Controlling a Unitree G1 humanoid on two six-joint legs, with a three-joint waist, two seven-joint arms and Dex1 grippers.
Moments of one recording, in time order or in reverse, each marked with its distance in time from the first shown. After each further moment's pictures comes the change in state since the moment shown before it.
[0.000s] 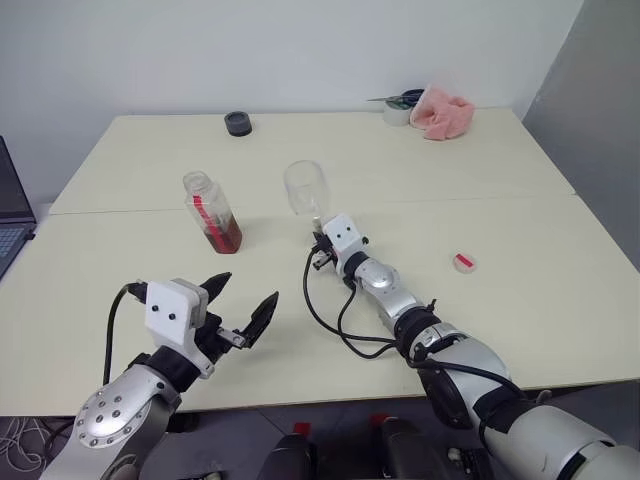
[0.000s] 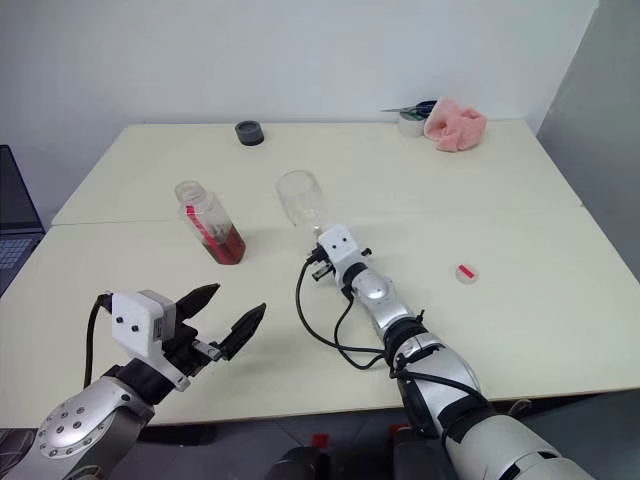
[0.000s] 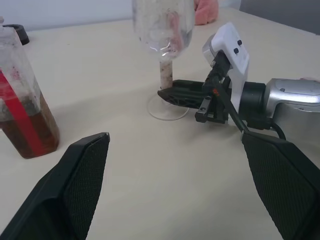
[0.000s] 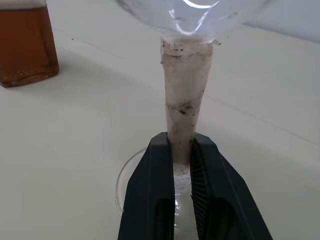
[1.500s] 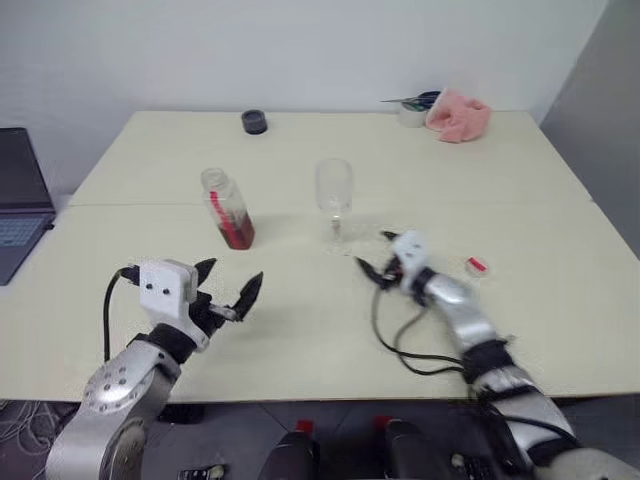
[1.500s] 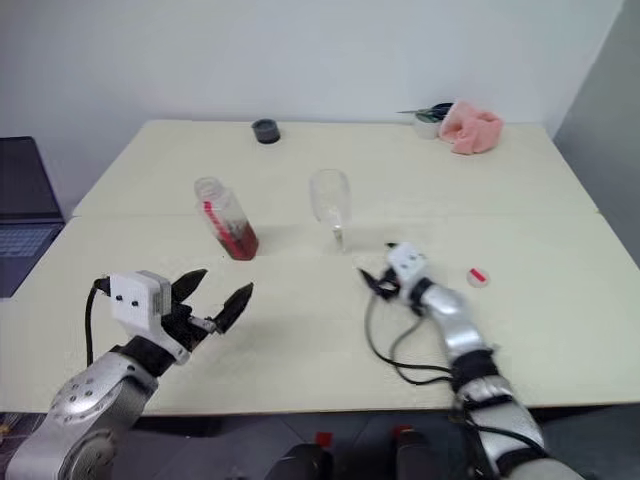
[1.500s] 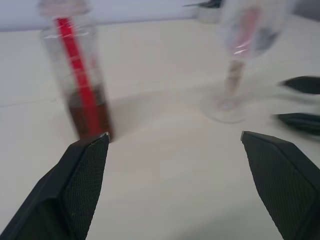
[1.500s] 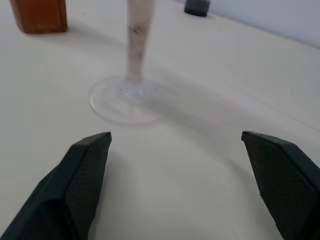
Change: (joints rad) left arm -0.160 -0.021 0.031 0.251 0.071 -0.033 0.034; right arm 0.450 -0.400 -0.014 -0.720 0.100 0.168 0.405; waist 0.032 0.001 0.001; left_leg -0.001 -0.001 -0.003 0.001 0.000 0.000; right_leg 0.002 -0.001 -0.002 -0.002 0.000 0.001
